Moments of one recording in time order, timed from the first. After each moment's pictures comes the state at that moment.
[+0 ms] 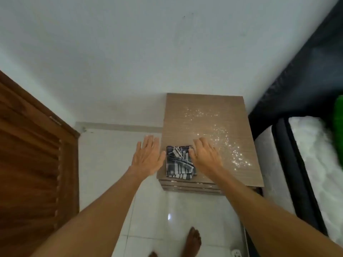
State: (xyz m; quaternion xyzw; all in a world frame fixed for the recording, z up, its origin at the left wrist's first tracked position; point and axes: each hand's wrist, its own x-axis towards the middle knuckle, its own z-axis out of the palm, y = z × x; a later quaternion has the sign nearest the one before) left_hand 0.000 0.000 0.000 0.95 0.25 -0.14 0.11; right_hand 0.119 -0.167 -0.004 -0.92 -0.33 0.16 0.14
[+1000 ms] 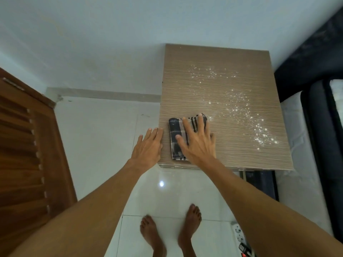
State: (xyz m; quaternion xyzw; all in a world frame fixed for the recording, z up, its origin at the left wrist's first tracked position) left_hand 0.003 0.027 -0.165 0.94 0.20 -0.18 0.19; right_hand 0.109 -0.118 -0.159 -0.94 -0.30 0.16 0.10
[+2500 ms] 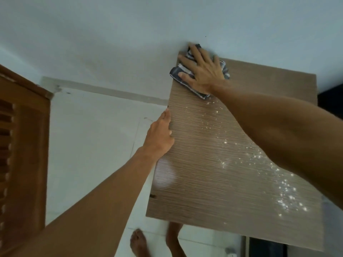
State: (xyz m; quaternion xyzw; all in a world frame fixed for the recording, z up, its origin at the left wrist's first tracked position) left_hand 0.161 0.095 -0.167 0.84 0.35 -0.08 0.42; right_hand 0.411 0.086 -0.195 -0.85 -0.53 0.07 -0.01
